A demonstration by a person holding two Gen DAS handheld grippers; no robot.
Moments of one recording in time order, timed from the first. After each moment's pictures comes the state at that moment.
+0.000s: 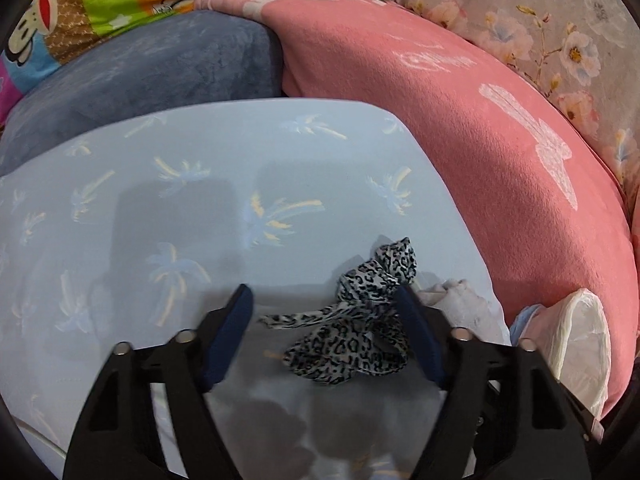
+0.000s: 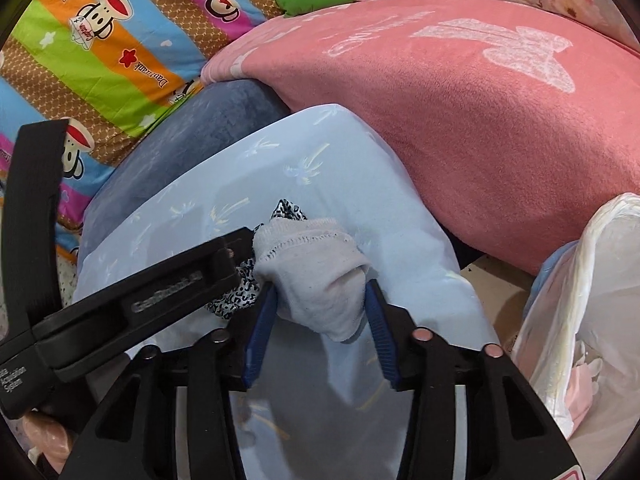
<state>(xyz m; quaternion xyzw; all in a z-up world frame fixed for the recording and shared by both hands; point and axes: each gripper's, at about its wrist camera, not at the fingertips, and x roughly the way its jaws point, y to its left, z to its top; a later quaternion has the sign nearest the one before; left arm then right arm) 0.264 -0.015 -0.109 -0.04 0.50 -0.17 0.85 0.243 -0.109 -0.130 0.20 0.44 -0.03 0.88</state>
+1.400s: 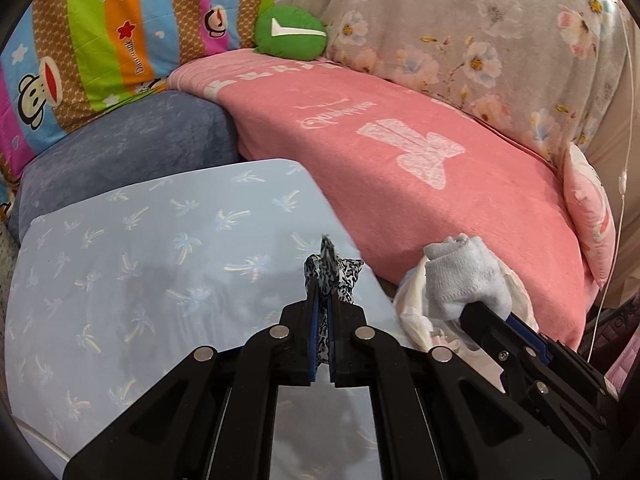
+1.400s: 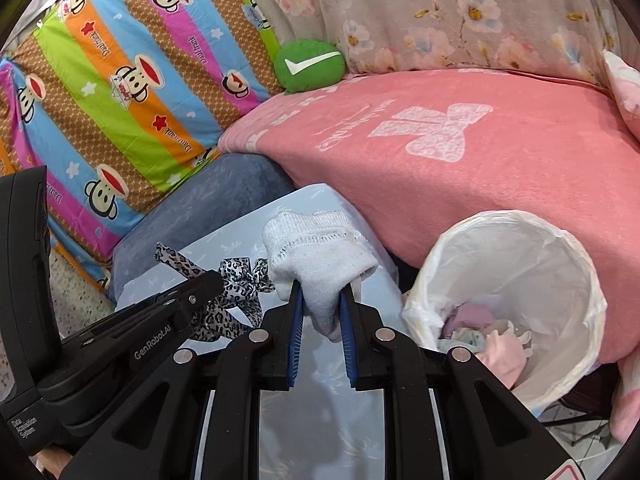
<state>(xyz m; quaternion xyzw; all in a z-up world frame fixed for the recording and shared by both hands) 0.116 -0.030 0.006 0.00 0.39 -0.23 0.89 0.064 -0.128 0.000 0.20 0.32 -0.07 0.92</state>
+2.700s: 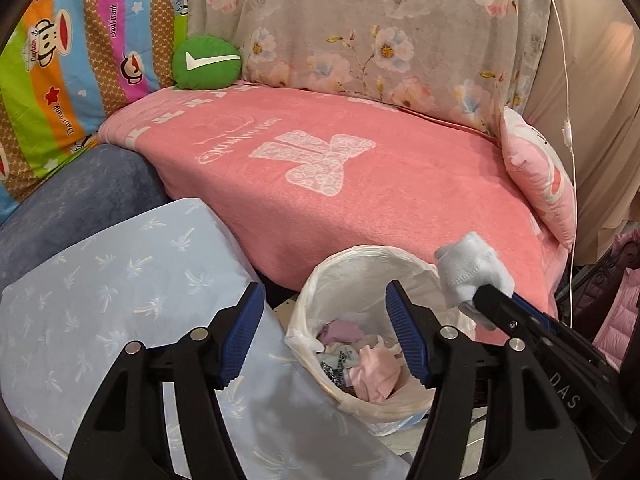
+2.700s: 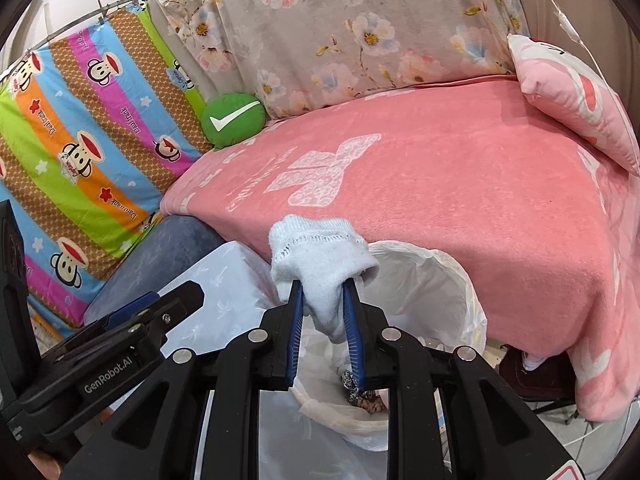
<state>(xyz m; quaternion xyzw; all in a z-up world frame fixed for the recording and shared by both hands) 0.071 -0.126 0.028 0.06 0.35 -0.31 0.88 -0.007 -0.243 0.011 0.25 0.27 -0.17 0.91</state>
